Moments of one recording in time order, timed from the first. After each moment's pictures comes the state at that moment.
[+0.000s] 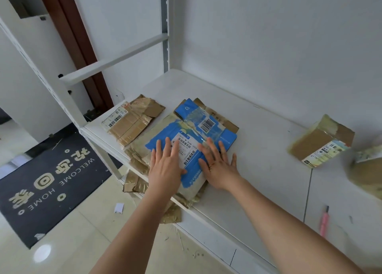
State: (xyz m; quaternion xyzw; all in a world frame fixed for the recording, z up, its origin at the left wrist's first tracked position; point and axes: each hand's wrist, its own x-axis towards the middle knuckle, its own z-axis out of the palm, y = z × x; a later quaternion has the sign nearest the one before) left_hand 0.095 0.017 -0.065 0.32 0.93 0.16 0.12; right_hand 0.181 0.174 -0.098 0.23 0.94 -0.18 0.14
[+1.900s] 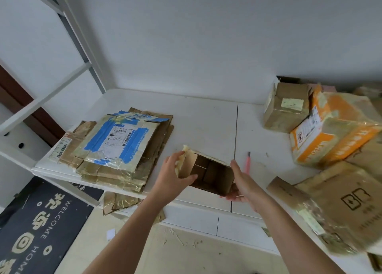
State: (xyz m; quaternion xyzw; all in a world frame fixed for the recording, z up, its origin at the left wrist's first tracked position) left_hand 0.250 0.057 -0.022 0.41 0.76 0.40 0.30; right_hand 0.437 0.173 -0.033 0.54 0.55 -0.63 -0.02
